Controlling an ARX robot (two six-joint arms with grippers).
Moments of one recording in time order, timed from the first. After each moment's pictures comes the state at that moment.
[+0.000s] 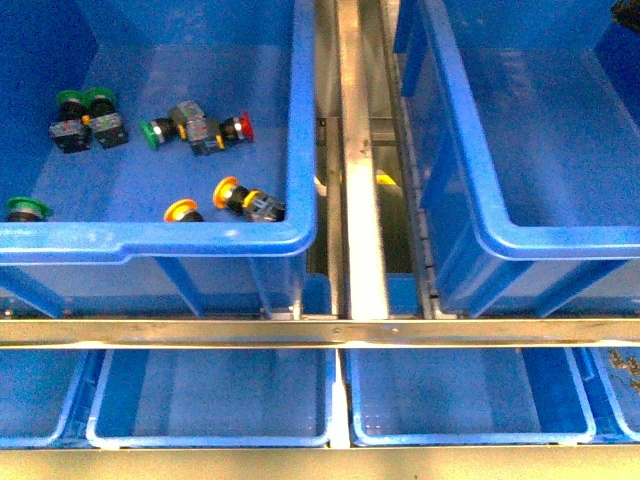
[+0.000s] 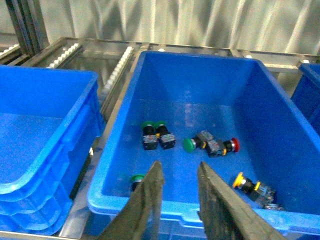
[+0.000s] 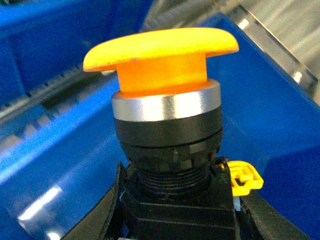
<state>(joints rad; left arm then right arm) 0.00 0.18 0.02 0.18 0.00 -0.02 0.06 1.37 0.66 0.38 -0.28 -0.69</state>
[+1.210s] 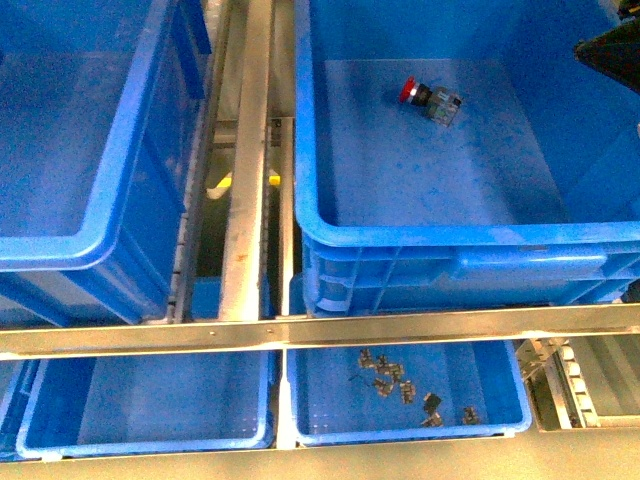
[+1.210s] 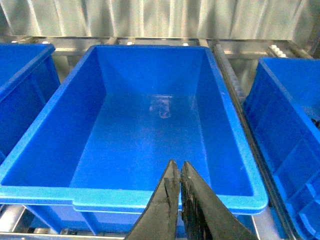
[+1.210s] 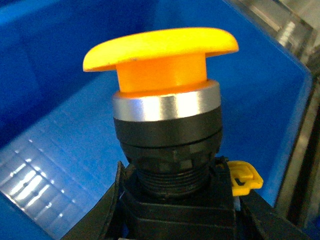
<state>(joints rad) 0.00 0.01 0.02 0.00 0.01 -0.01 0.12 1.47 0.67 0.43 -0.25 -0.63</state>
